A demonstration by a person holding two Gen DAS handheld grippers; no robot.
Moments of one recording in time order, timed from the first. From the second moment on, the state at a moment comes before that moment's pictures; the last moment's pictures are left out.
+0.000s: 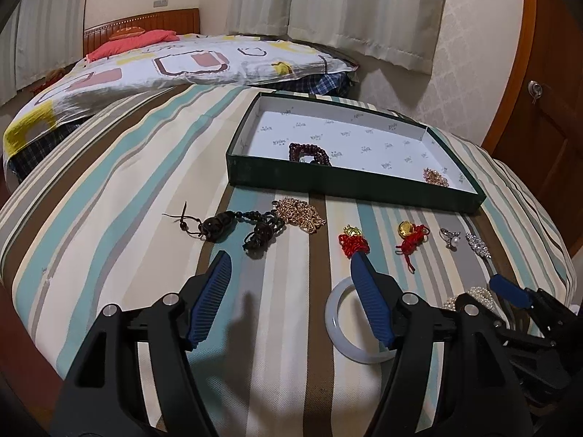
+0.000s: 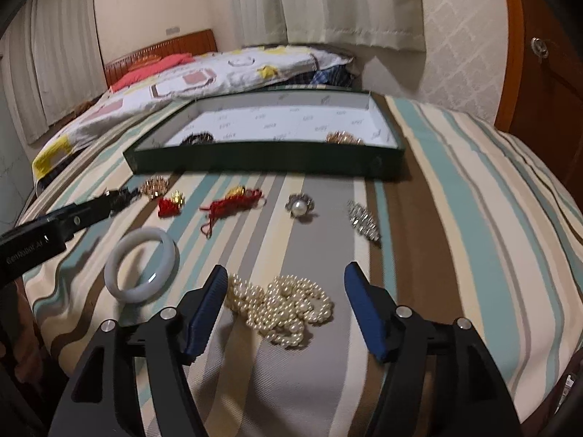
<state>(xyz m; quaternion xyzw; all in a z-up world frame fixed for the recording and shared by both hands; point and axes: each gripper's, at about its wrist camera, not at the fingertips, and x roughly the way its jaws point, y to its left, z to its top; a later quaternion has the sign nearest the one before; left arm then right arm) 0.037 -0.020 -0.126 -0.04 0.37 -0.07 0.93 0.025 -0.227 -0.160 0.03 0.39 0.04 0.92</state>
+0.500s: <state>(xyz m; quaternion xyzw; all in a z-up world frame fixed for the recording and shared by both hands) 0.034 -0.039 -0.125 -0.02 0.36 -0.09 0.93 0.019 -0.237 -0.156 0.04 0.38 0.04 0.92</state>
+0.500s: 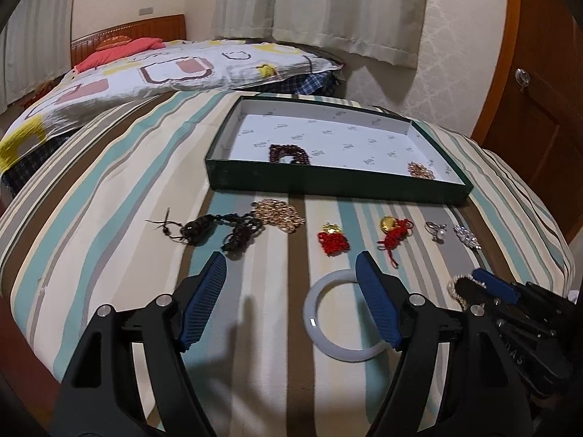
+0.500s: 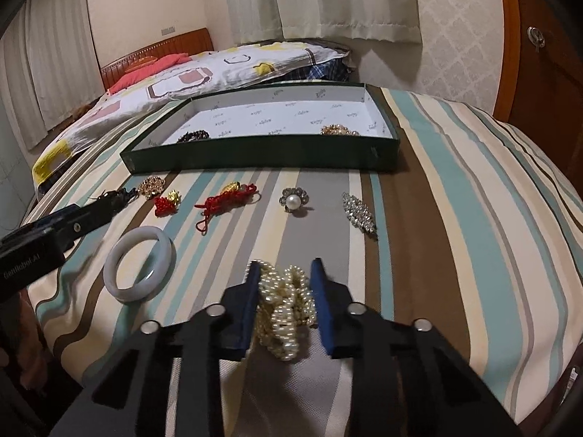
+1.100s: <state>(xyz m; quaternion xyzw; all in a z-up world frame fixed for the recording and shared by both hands) 0.031 -0.056 -0.125 0.00 0.36 -0.11 0.93 0.021 -0.243 -0.151 0.05 0.37 0.03 0.93</state>
